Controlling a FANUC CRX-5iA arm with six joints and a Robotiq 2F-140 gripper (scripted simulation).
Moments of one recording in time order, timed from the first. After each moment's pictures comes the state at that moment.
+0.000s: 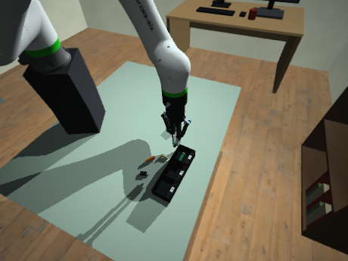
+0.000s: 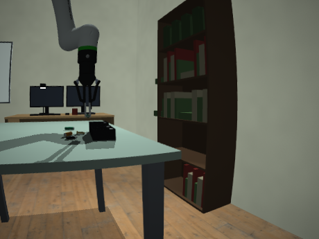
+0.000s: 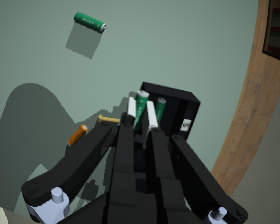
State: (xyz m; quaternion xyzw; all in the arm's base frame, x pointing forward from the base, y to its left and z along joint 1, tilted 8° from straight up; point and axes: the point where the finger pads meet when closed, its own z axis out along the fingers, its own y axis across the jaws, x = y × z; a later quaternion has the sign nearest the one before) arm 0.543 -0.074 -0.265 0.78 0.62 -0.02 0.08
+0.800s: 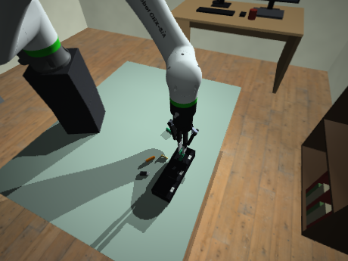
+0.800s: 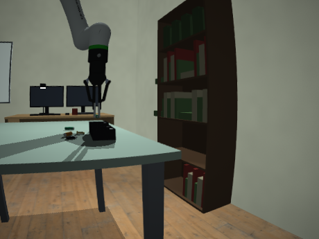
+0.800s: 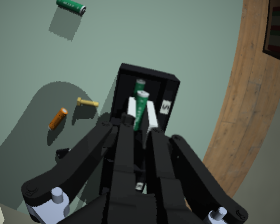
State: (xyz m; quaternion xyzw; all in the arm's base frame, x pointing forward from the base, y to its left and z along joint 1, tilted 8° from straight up) arm 0.578 -0.106 -0.260 0.78 0.62 -0.02 0.06
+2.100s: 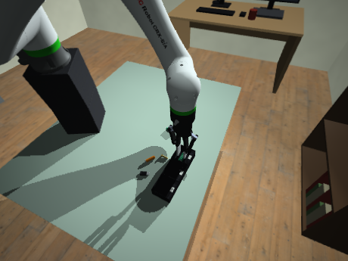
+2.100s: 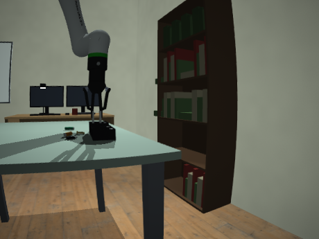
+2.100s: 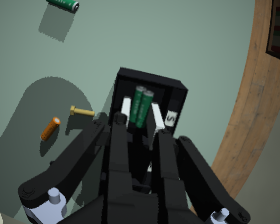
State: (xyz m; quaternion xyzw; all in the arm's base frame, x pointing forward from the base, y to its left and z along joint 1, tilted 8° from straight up) arm 0.579 -0.110 -0.297 0.78 0.62 -0.02 0.06
